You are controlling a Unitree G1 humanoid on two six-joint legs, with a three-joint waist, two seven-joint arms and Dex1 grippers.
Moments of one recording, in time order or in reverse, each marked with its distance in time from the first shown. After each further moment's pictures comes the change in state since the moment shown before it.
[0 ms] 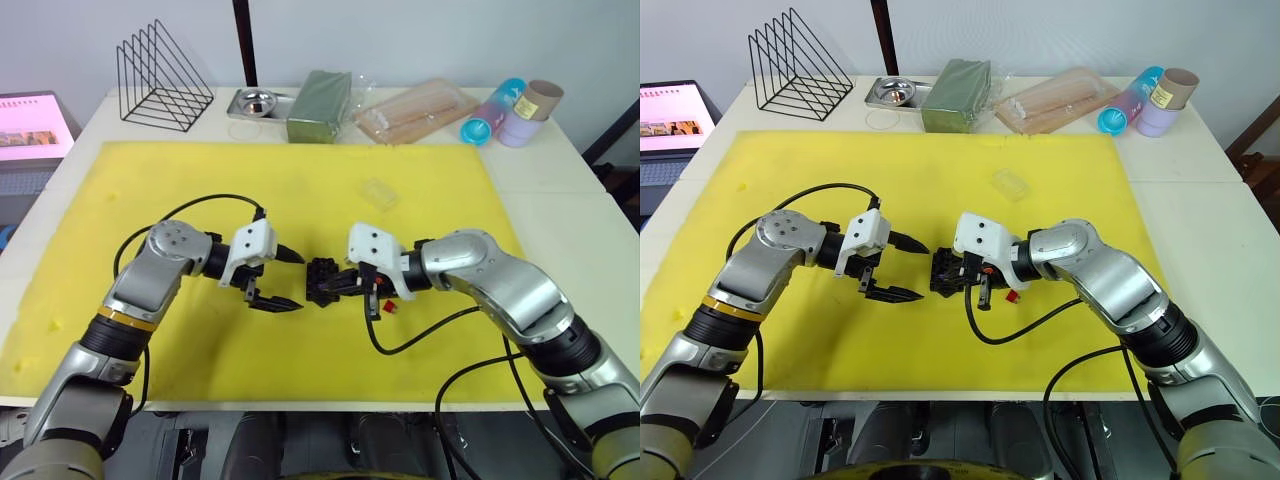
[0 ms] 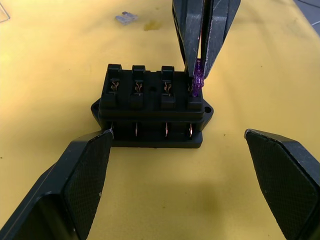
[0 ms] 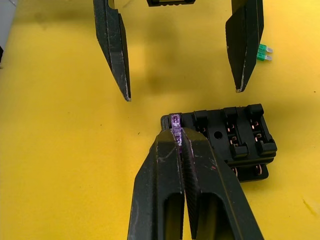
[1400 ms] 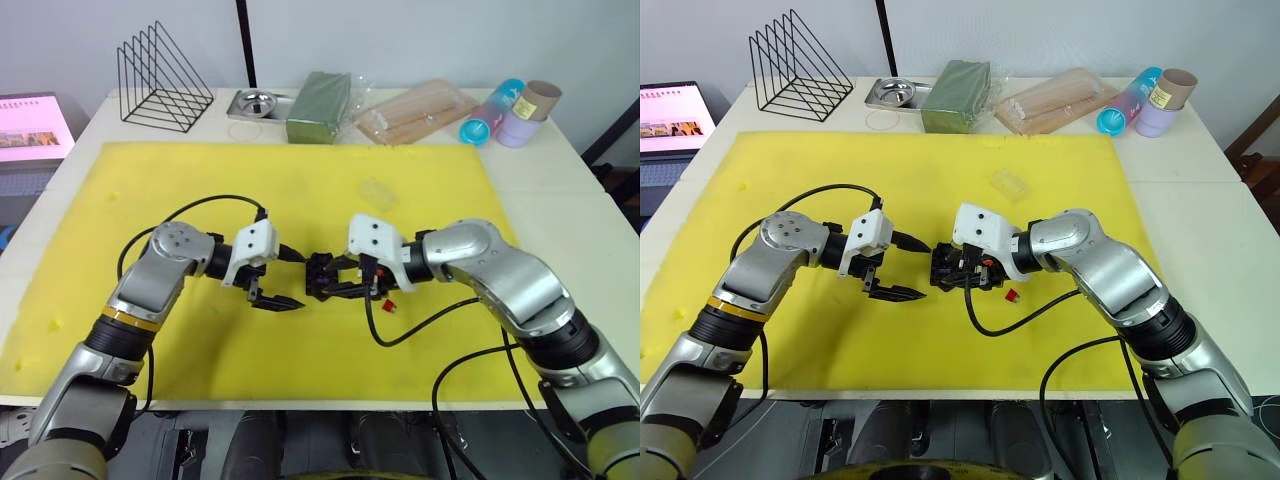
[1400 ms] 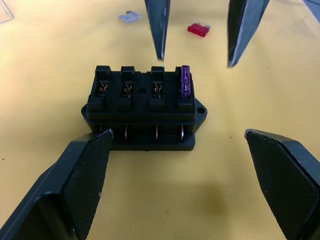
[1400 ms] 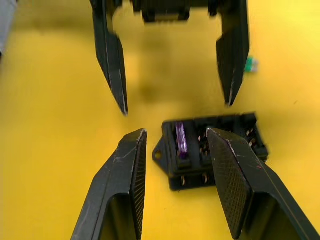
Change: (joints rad) left arm 0.001 -0.018 0.000 0.015 0.016 -0.007 0.019; right arm -0.042 0.023 -0.046 -0.014 -0.022 0.040 0.043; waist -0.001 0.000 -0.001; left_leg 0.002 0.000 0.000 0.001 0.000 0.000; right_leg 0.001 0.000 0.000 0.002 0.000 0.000
